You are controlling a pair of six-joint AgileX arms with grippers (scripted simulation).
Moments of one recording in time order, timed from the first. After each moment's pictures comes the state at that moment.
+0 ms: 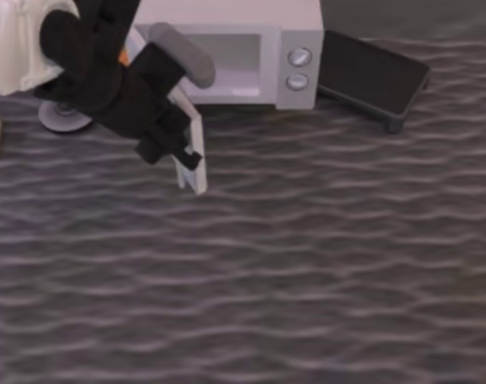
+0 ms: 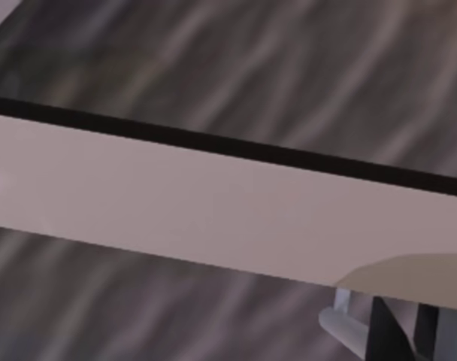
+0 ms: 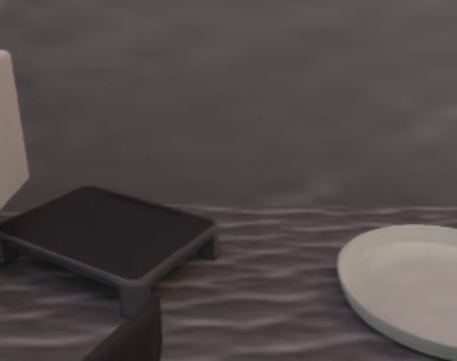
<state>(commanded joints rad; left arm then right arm) -0.39 1.77 1.35 -0.68 0.25 0.45 0.00 0.00 0.00 0.00 0.00 0.00</state>
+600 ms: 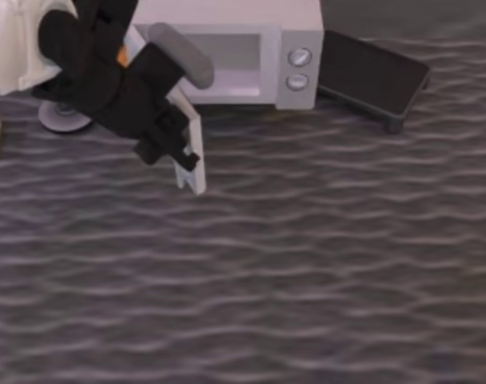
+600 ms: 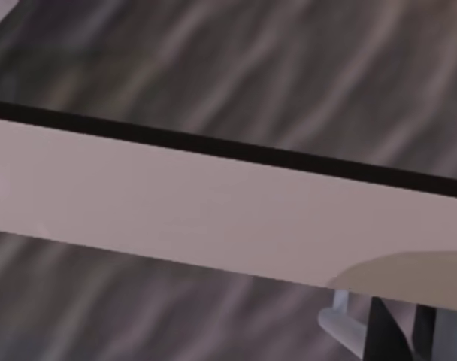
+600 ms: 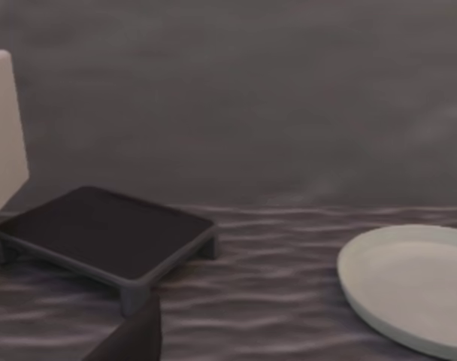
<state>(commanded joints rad) -0.38 1.77 1.35 -0.69 0.26 0.47 0.00 0.00 0.00 0.00 0.00 0.00</state>
